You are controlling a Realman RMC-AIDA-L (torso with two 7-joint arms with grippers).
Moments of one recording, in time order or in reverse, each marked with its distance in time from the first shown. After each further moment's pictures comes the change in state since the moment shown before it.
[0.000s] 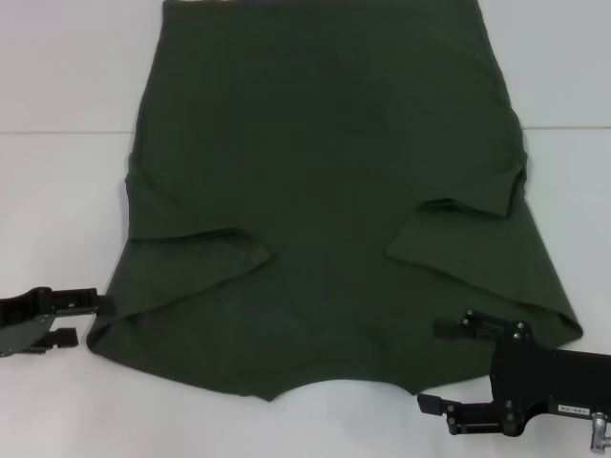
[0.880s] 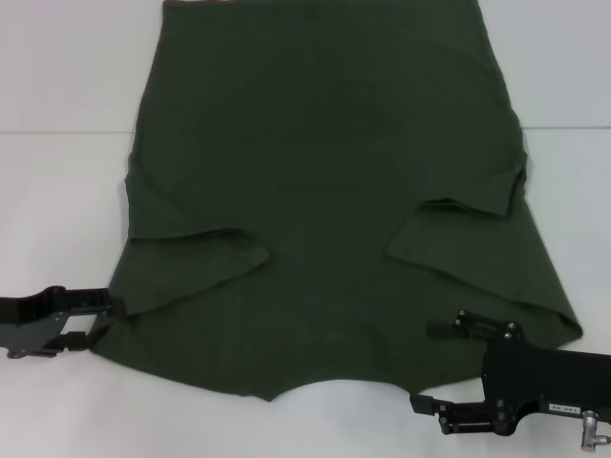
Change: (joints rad) left arm -0.035 0.016 0.021 -0.085 0.032 -0.073 -0.060; right arm 0.014 0.003 -0.011 0.016 0.001 0.018 0.006
